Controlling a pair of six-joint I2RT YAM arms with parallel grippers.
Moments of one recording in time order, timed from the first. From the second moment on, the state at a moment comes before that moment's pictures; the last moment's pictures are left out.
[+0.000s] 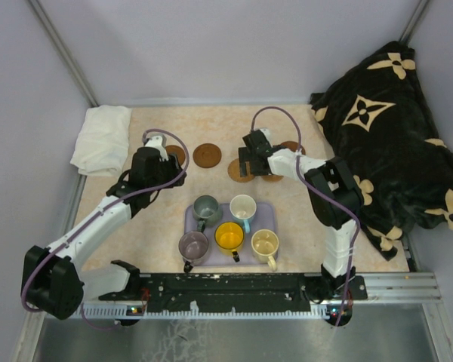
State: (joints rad) left arm -0.42 1.17 0.79 -0.19 -0.11 -0.39; right arm 0.54 1.99 1.35 -0.35 0.27 0.37
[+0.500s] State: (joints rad) left arm -0.42 1.21 0.79 -0.18 -0.19 -0.36; right arm 0.53 2.18 1.63 -0.39 0.25 0.30
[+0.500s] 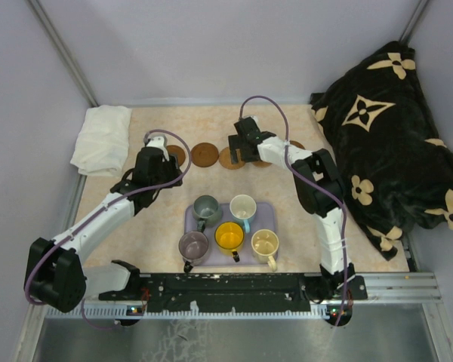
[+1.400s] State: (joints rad) left arm -0.42 1.24 0.80 -0.16 -0.20 -0.35; right arm 0.49 2.18 1.63 -0.36 0.25 0.29
